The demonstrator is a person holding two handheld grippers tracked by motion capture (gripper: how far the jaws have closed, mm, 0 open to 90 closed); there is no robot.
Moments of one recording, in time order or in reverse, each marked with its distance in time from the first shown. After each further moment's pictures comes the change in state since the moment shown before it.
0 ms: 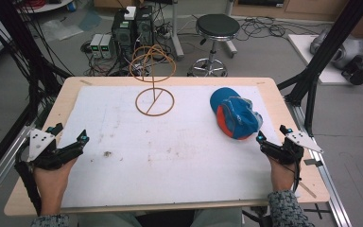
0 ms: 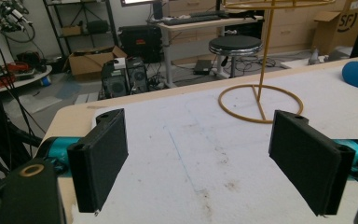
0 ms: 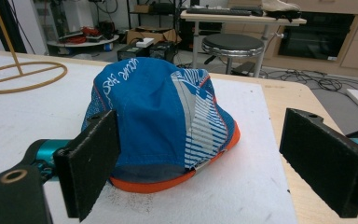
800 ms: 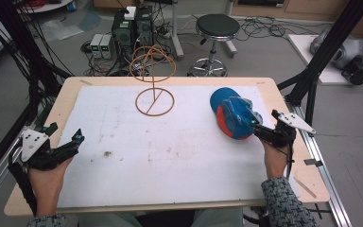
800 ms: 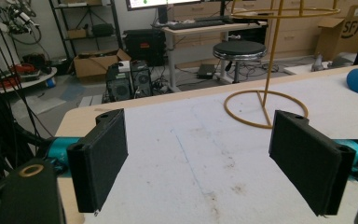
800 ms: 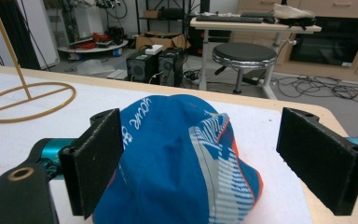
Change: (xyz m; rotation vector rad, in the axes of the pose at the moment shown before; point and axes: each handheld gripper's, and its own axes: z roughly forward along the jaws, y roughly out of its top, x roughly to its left) left arm 0.008 0.004 -0.007 -0.021 0.022 -0.013; right arm 0.010 0.038 0.037 -0.005 0.041 0.007
